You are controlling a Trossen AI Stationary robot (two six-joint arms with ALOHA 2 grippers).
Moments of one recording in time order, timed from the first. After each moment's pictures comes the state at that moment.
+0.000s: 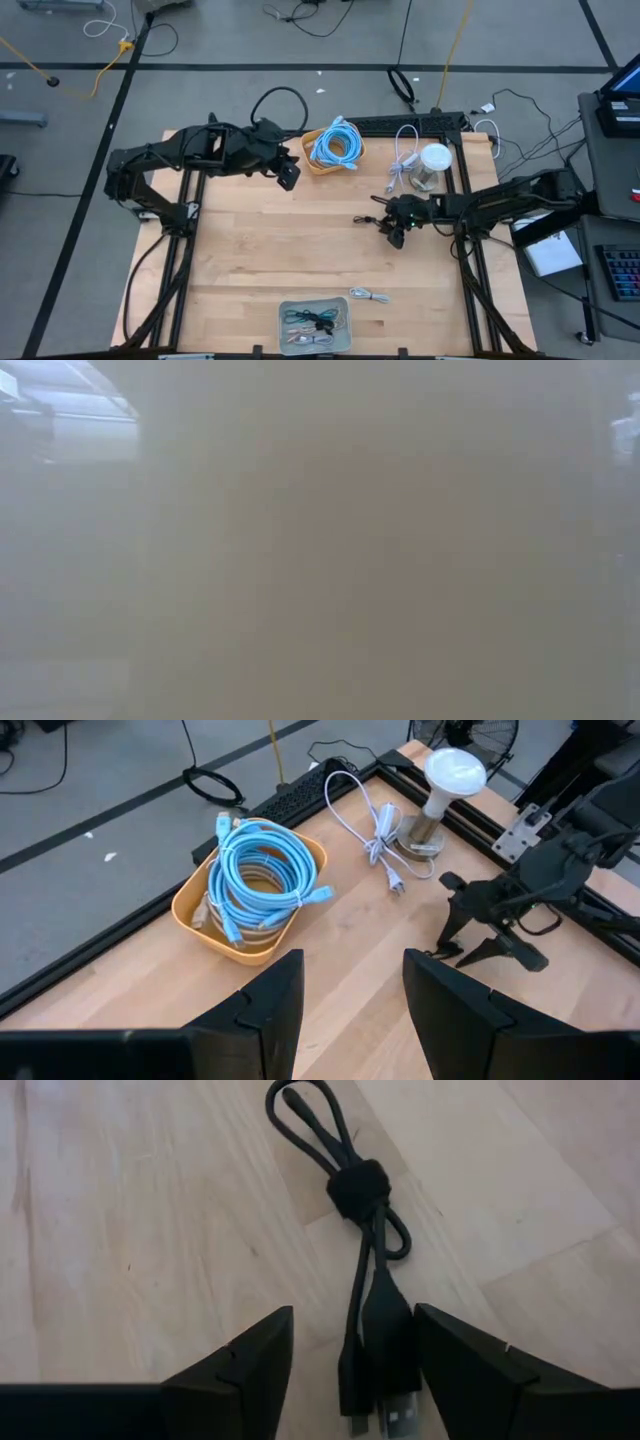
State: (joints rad) left arm 0.03 1.51 1.86 -1.10 -0.44 -0.62; right arm -0.07 1.25 0.27 0.12 -0.05 0.43
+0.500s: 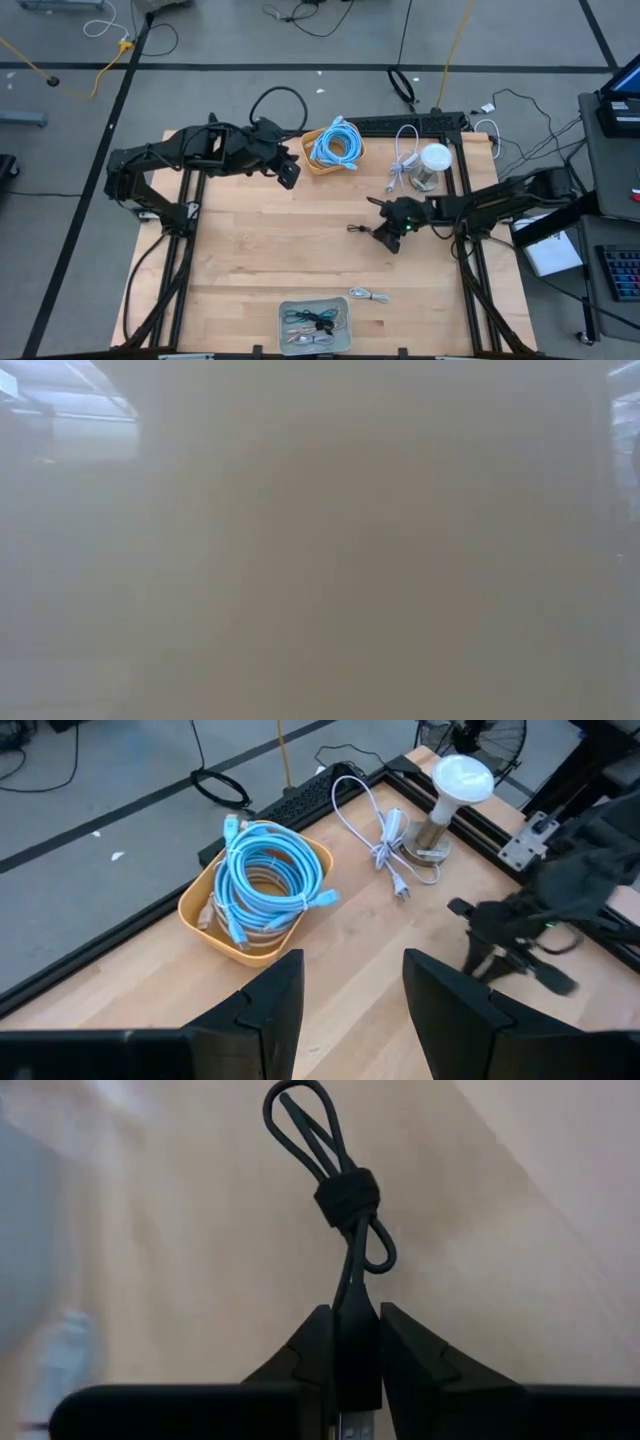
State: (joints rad) left arm 0.03 1.51 1.86 -1.10 -0.46 -0.63; right arm -0.03 1.28 0.32 0.19 -0.15 0.55
